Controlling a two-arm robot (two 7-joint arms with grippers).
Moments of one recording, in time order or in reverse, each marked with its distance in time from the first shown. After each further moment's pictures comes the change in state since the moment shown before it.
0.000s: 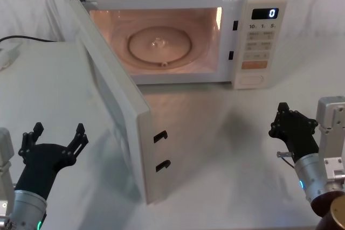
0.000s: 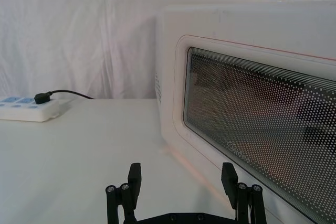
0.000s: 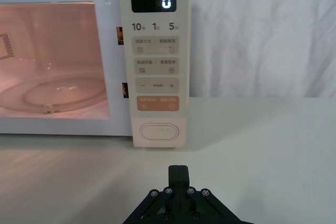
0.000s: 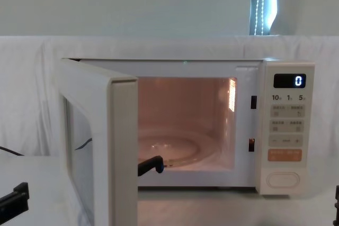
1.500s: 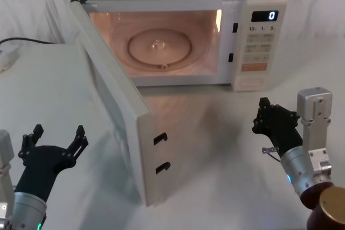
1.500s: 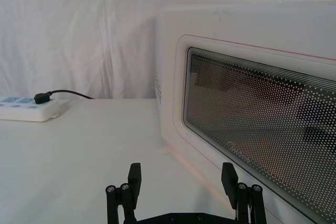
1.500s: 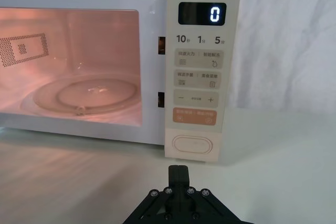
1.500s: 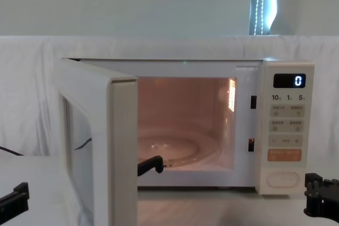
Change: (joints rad) left arm 0.000 0.000 0.000 0.000 0.000 0.000 0.000; right arm 0.038 0.028 -0.071 -0.010 -0.009 0.042 0.022
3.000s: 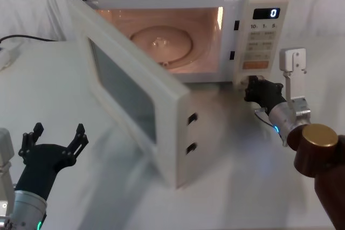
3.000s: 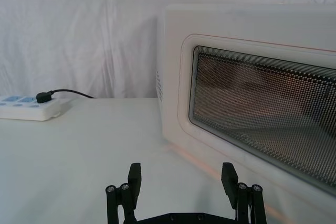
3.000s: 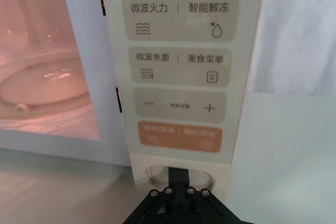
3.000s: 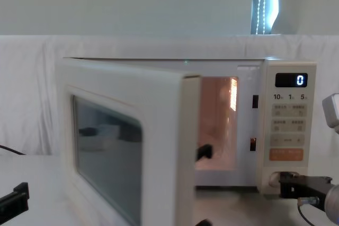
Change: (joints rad) left arm 0.000 0.000 0.000 0.000 0.000 0.000 0.000; right arm 0.496 -0.004 0.024 0.656 0.068 -0.019 0.099
